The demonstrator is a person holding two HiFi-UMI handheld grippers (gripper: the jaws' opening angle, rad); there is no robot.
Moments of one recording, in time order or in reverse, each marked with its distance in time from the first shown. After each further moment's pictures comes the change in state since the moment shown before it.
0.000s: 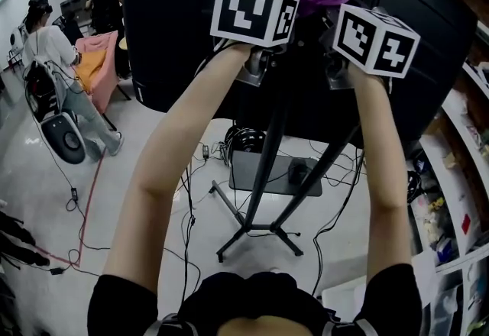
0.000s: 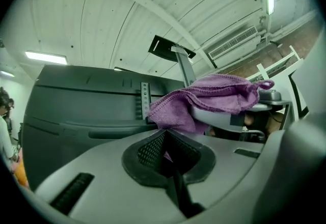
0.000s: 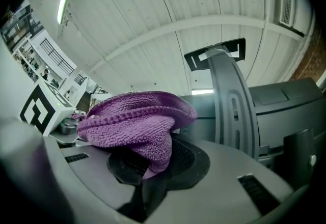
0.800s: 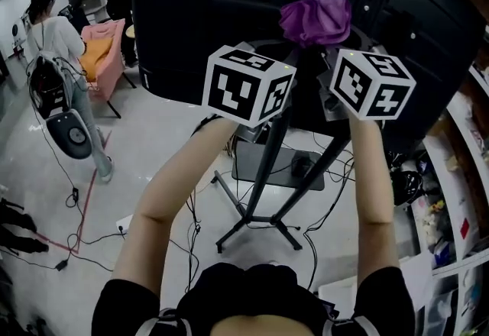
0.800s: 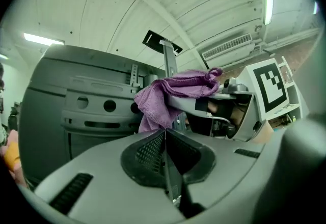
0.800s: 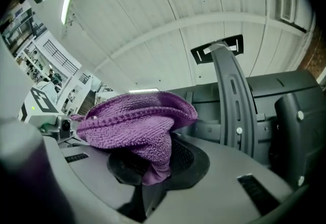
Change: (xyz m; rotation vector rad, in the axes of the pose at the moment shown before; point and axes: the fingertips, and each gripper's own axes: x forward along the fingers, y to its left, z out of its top) left arm -0.058 -0.058 -0.085 -0.080 0.045 -0.125; right arm -0.035 0.039 -0.051 -0.013 0.028 0.056
